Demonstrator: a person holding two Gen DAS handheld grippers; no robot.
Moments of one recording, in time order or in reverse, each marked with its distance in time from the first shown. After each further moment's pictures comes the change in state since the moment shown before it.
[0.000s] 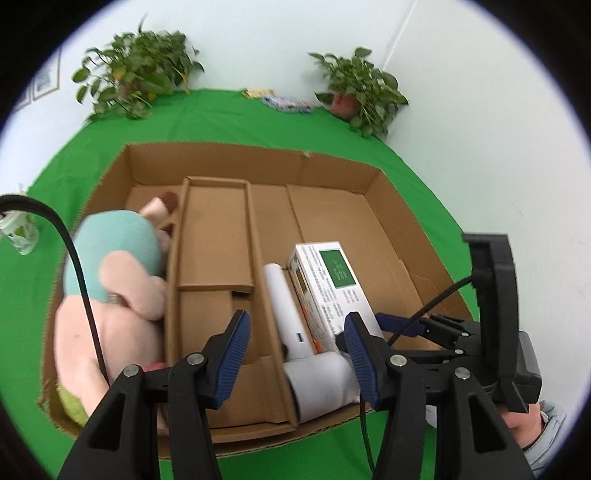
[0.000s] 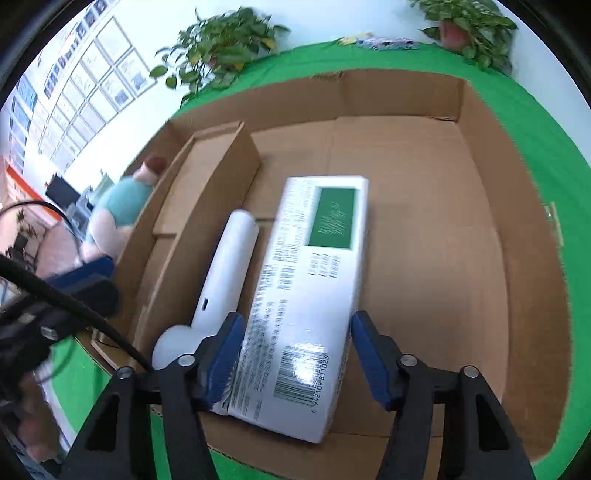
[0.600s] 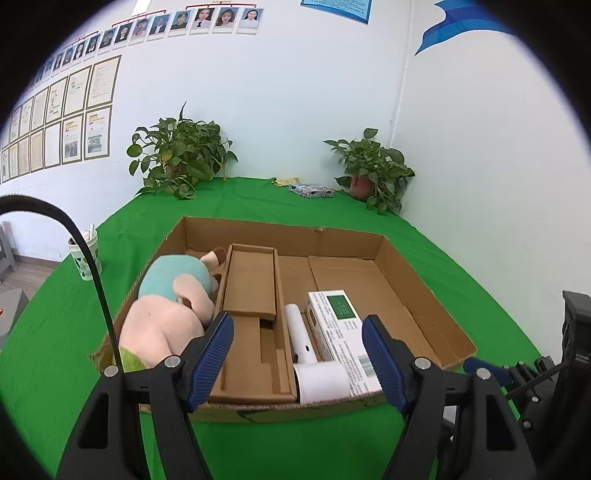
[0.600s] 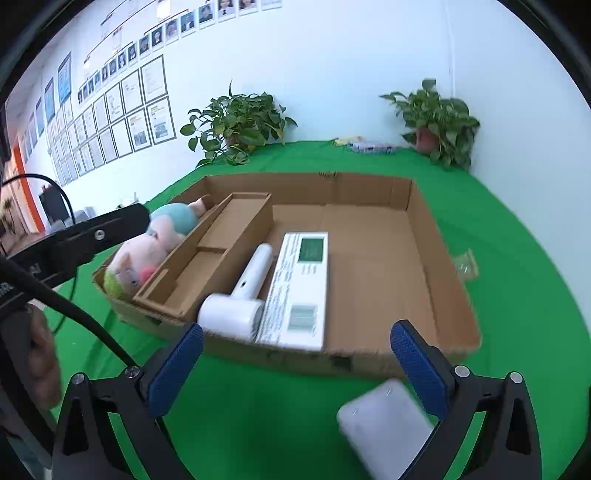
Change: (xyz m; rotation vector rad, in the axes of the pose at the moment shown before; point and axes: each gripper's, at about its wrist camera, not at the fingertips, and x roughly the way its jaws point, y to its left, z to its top) left arm -0.085 -0.034 -0.063 0.024 -0.354 0.136; right arm -0.113 0.038 -0.112 -0.085 -0.375 -0.137
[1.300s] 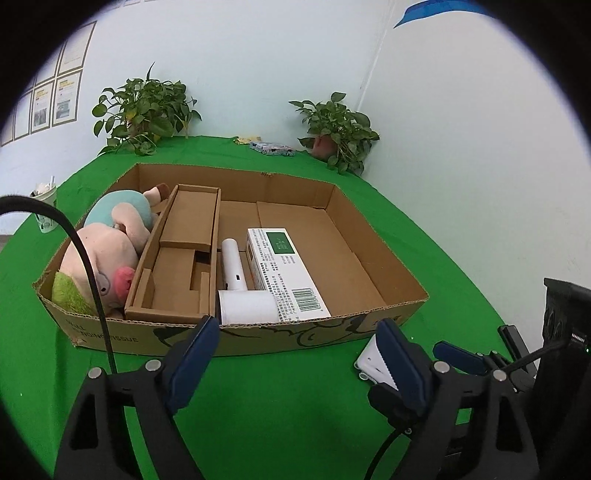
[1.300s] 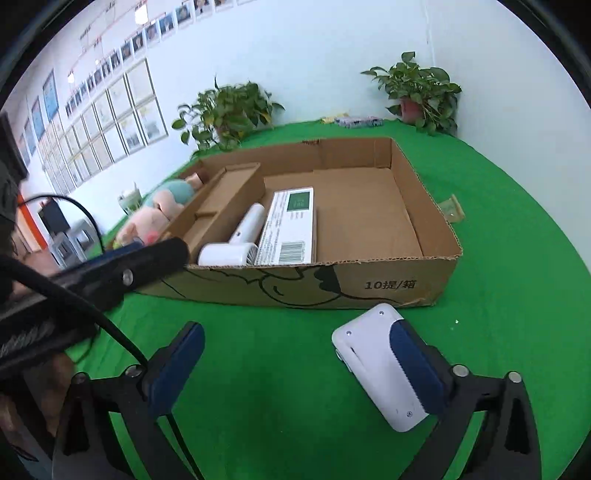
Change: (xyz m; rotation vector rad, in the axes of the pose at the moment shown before) left arm 0.003 -0.039 -0.044 -0.019 0.150 -0.150; right arm -0.019 -0.025 -0.048 0.071 0.019 0.003
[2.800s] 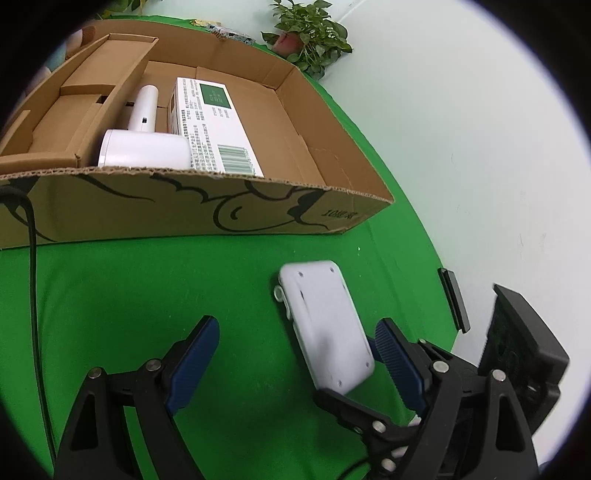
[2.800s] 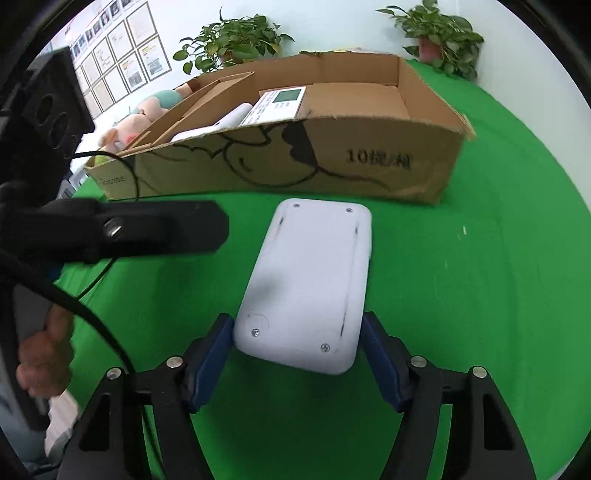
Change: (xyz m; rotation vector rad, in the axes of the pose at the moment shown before) left arm 0.078 -0.002 -0.050 -0.143 0.400 -0.342; right arm 0.035 -0.030 -0.061 -0.039 0.262 0.057
